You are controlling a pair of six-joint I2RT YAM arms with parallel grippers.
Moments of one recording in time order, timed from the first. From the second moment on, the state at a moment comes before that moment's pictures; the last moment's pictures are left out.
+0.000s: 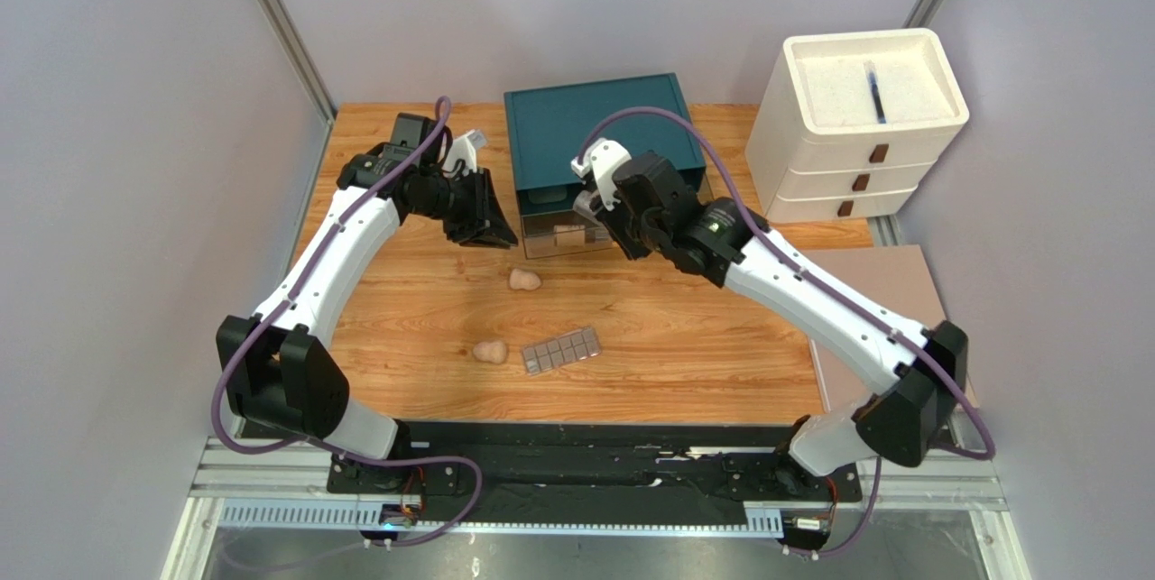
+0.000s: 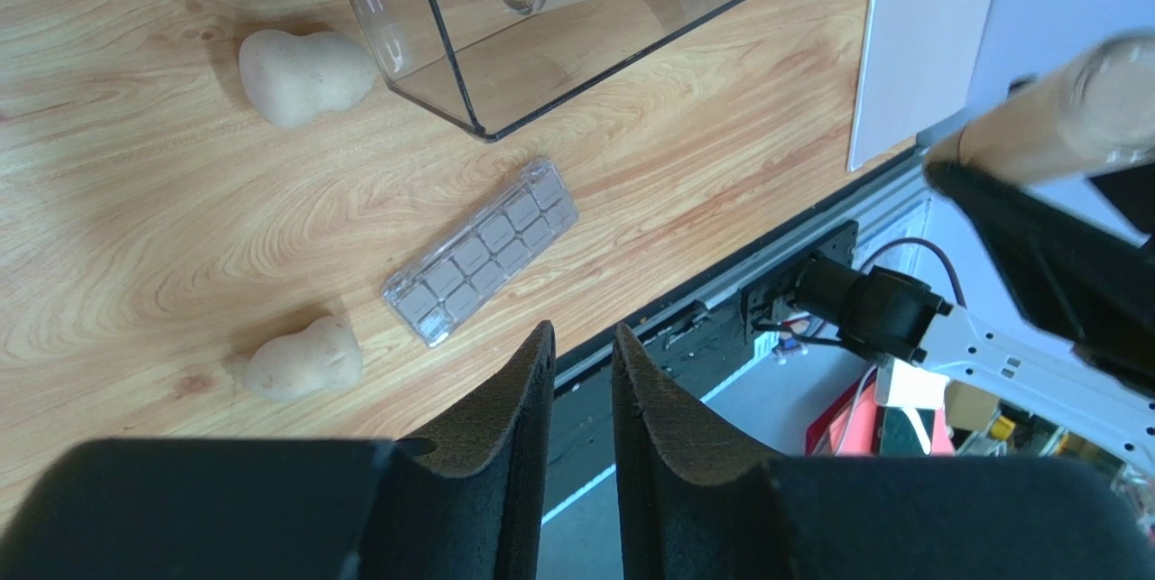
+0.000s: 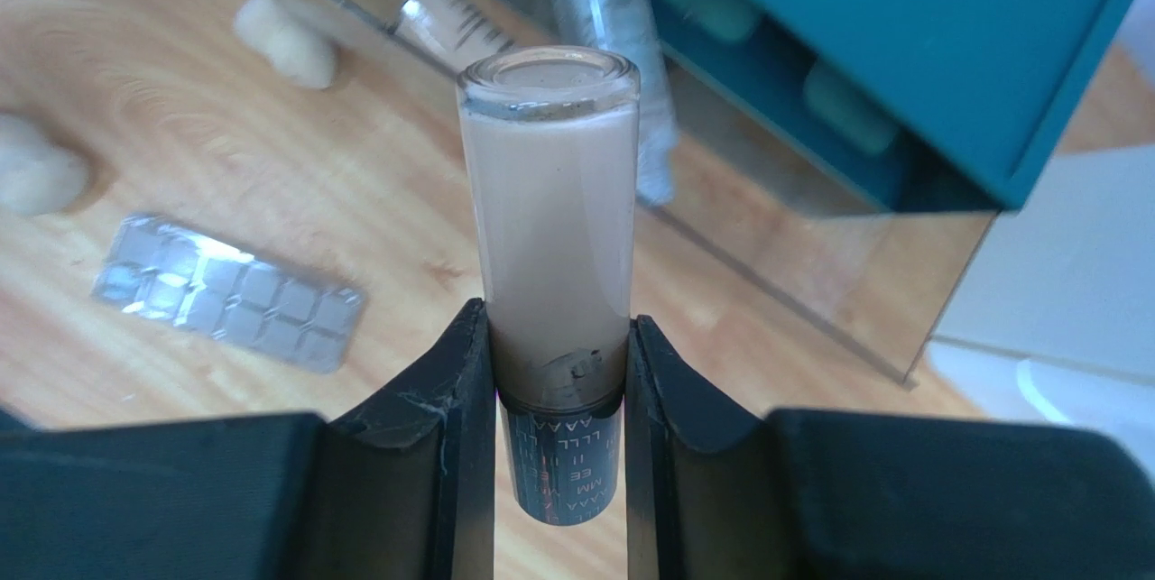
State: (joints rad) left arm -0.25 1.48 1.41 -0.93 0.57 -0.41; right arm 0.82 1.44 1.42 -0.70 0.25 -0.08
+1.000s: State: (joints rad) left arm -0.25 1.49 1.41 -0.93 0.57 -0.41; right arm 0.78 1.88 1.73 -0.64 0.29 -0.32
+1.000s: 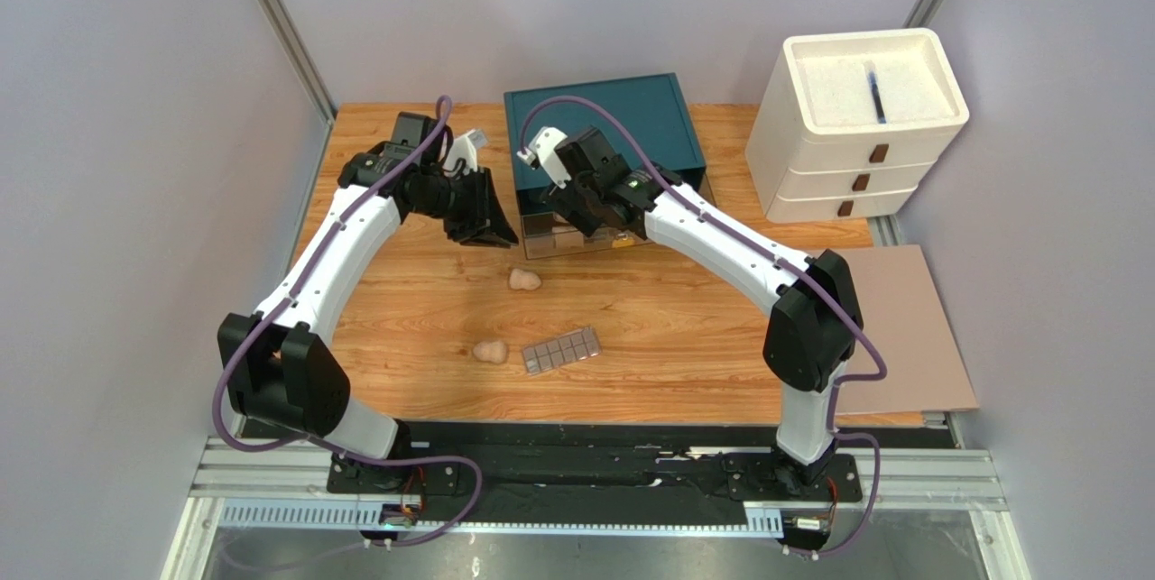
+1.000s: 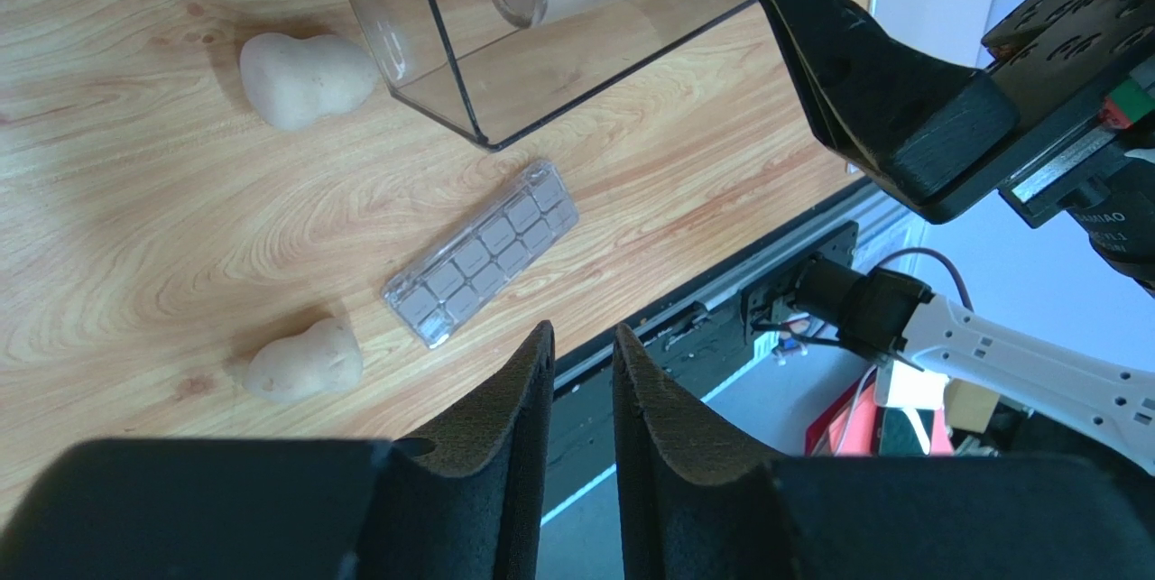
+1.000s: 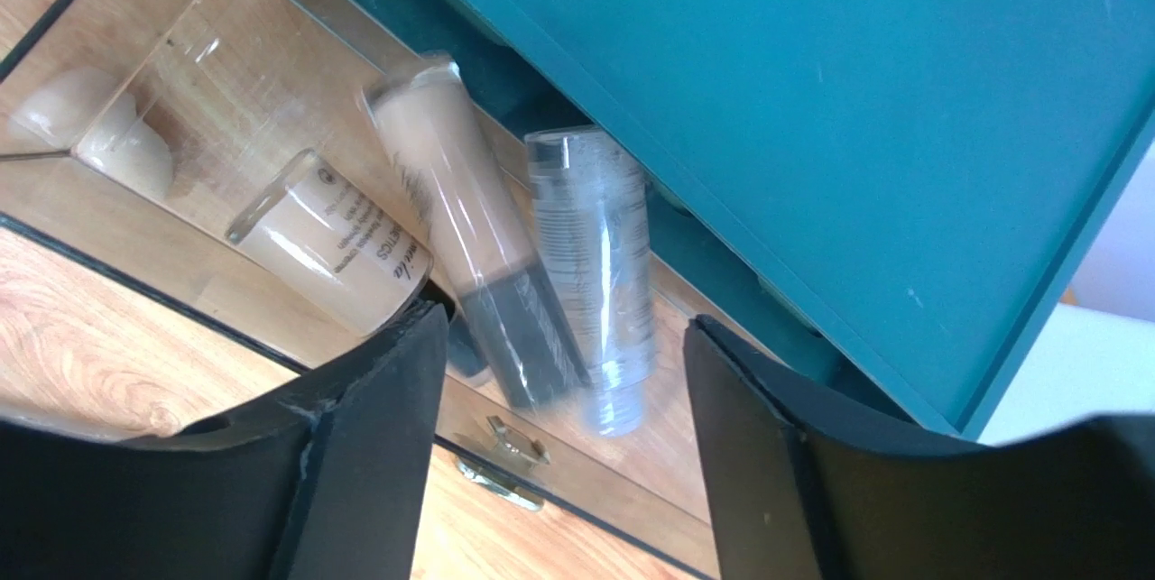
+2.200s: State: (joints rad) left arm -0.25 2.07 2.04 -0.98 0.38 -0.51; right arm 0.75 1.54 1.16 -0.57 0.21 0.45
